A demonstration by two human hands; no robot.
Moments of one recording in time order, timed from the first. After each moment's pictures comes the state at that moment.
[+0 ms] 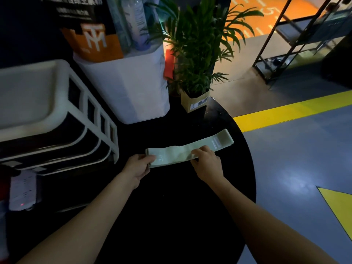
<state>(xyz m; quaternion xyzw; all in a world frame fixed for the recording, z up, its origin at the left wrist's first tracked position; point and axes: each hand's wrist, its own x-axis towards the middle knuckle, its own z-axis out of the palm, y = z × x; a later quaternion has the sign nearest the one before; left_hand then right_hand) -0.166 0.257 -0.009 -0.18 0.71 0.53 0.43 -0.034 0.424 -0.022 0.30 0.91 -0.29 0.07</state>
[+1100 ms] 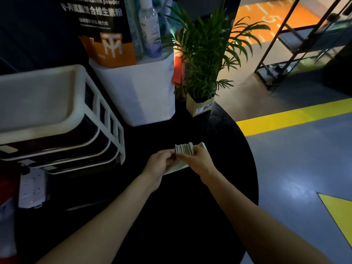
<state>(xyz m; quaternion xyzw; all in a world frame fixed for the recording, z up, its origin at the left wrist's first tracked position) -0.136 0.287 0.029 -0.09 0.68 0.59 0.43 -0.071 0.396 0.012 0.39 0.67 -0.63 0.03</state>
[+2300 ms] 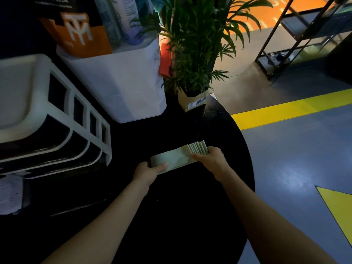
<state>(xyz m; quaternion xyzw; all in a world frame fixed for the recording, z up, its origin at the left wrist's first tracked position) -0.135 0.283 -0.028 -0.13 0.75 0.50 0.41 -0.046 0.466 -0.028 0.44 0.67 -0.59 0.09</state>
